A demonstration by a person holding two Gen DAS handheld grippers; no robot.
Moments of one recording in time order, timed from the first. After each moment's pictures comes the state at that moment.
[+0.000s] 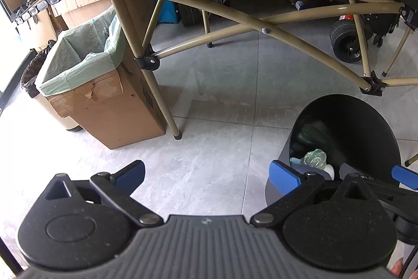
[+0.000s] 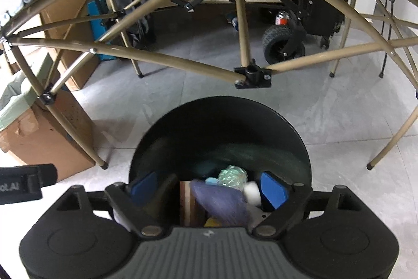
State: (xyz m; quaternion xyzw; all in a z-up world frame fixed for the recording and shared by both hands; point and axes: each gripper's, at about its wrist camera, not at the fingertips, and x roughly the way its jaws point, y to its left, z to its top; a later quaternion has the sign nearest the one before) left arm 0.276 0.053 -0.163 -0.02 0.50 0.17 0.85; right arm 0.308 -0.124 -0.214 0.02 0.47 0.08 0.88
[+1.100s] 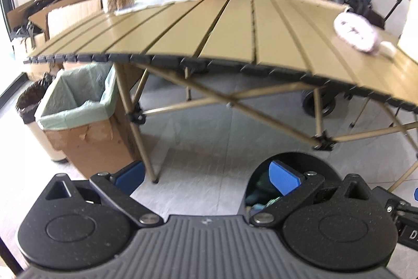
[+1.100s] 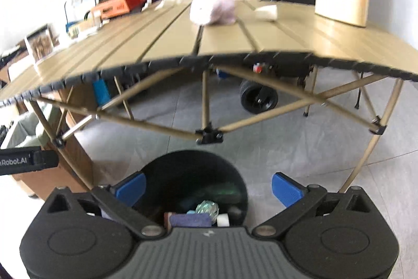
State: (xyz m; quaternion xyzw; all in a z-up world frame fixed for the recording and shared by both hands) left arm 0.247 0.025 -0.090 -0.05 0.37 0.14 0.92; right arm 0.256 -0.199 -0.114 0.04 0.37 0.07 0.93
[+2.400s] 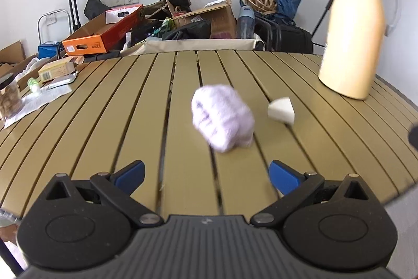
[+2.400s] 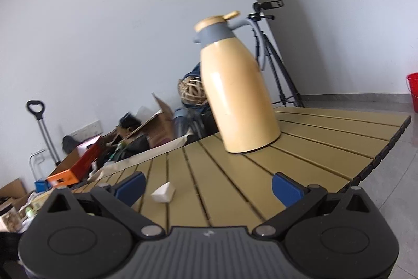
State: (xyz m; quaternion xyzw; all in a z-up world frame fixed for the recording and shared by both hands) left arm 0.399 -0.140 -0.025 0.01 0.31 0.01 0.95; right arm 0.326 -0.369 -0.043 0.18 0.09 -0.05 0.98
